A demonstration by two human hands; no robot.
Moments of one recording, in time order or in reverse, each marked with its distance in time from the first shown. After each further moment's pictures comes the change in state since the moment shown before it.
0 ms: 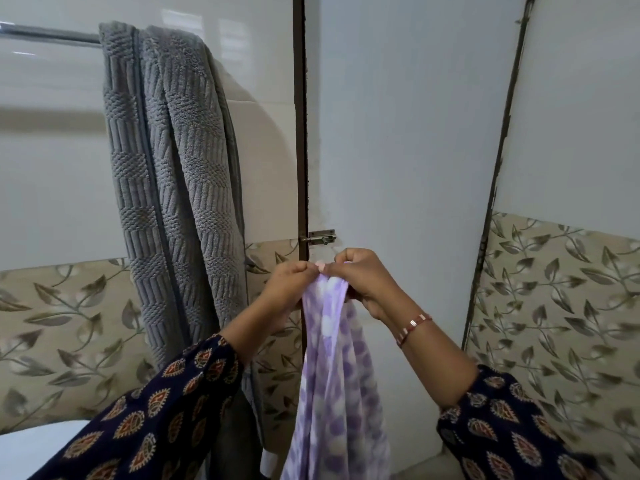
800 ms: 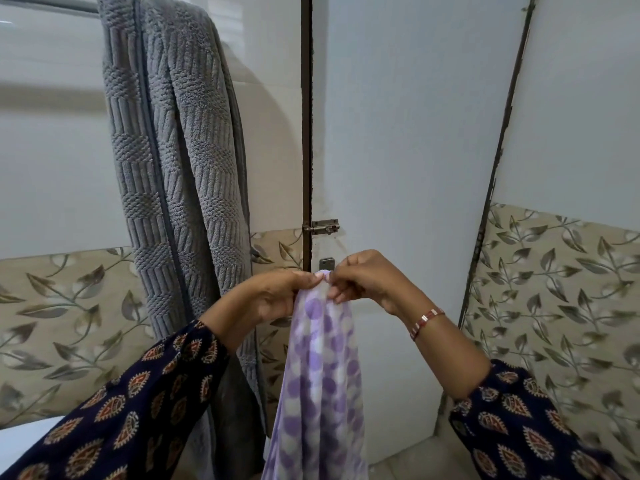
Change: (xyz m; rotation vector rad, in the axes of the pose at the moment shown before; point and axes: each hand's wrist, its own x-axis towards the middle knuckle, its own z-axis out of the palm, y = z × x) left_hand -0.003 -0.003 -0.041 -0.166 -0.366 -0.325; right_hand -0.001 0.005 0.009 -0.129 -0.112 0.075
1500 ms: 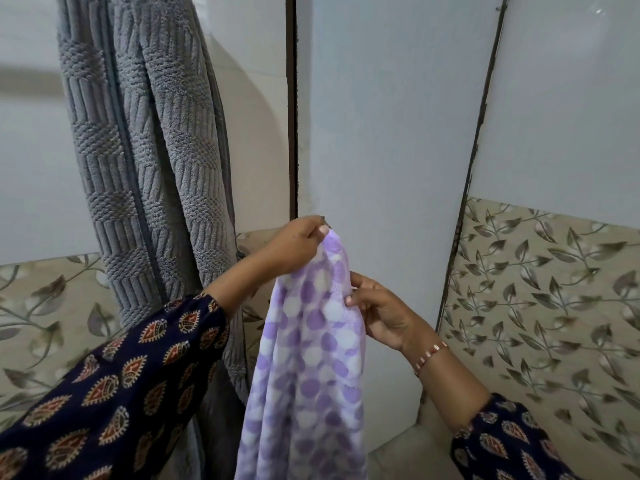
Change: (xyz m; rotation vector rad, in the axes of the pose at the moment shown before) left_hand 0.020 0.047 0.005 0.908 0.298 0.557; right_hand 0.010 0.067 -0.001 0.597 -0.271 -0.064
